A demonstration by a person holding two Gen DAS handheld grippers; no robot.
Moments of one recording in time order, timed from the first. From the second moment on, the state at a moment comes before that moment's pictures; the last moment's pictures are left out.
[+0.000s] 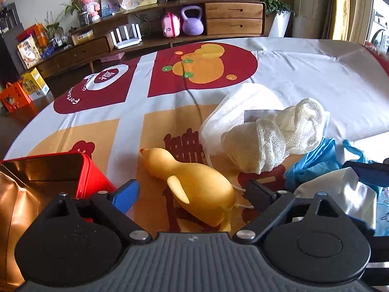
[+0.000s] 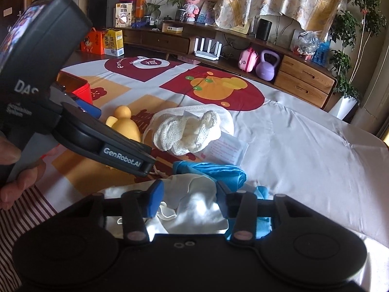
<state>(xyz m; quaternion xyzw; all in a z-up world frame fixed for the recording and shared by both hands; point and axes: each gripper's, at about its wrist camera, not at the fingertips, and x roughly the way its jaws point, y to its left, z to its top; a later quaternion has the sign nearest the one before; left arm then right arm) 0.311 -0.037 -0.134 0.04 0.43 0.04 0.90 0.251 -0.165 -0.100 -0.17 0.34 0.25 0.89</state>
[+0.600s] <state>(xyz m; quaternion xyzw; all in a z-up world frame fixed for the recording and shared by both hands) 0.301 -0.035 -0.131 0.03 0.42 0.02 0.91 0.239 -0.160 -0.094 -0.20 0.32 0.23 0.90</state>
